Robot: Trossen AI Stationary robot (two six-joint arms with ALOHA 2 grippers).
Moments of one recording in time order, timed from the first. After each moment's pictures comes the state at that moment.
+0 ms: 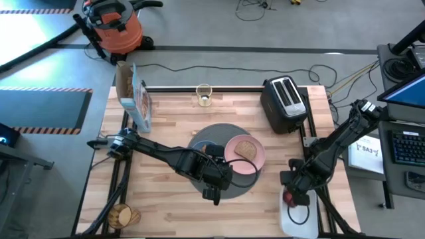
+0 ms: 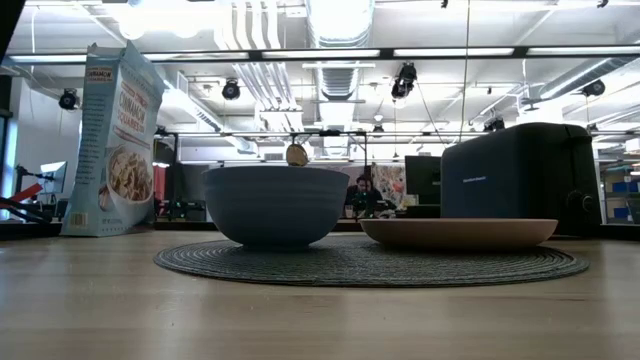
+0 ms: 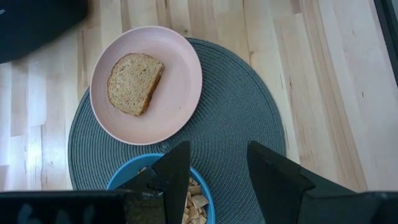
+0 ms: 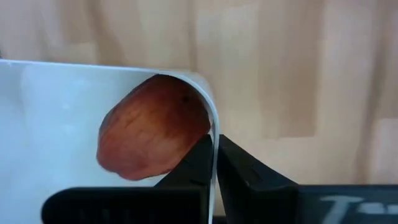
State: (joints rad) left arm -0.37 2.07 2.17 -1.19 -0.30 -0.14; right arm 0.80 1.22 0.76 -0.91 -0.09 0.89
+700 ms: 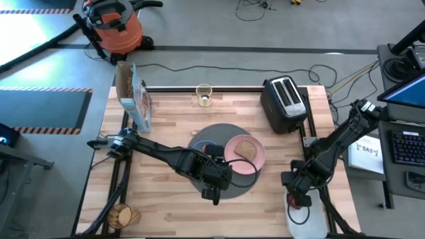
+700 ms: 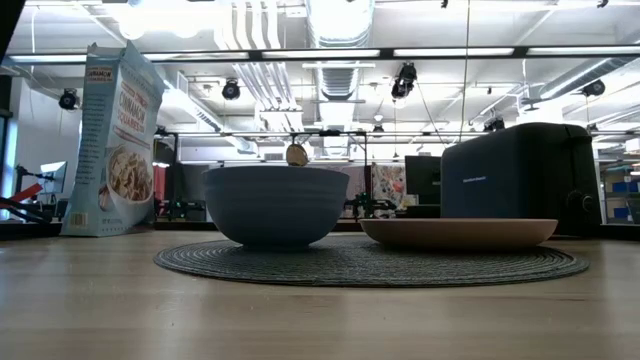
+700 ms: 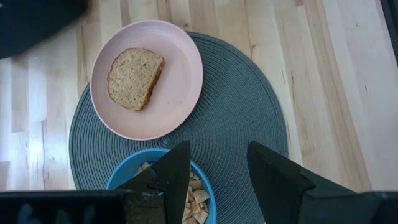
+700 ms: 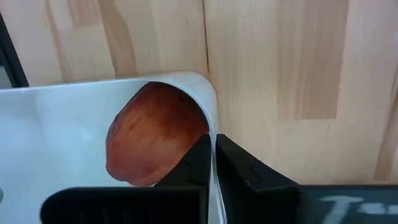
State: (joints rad) left arm -0.37 2.07 2.17 -1.21 -0.30 -0.14; right arm 0.82 1.22 0.76 -0.91 -0.18 0.93
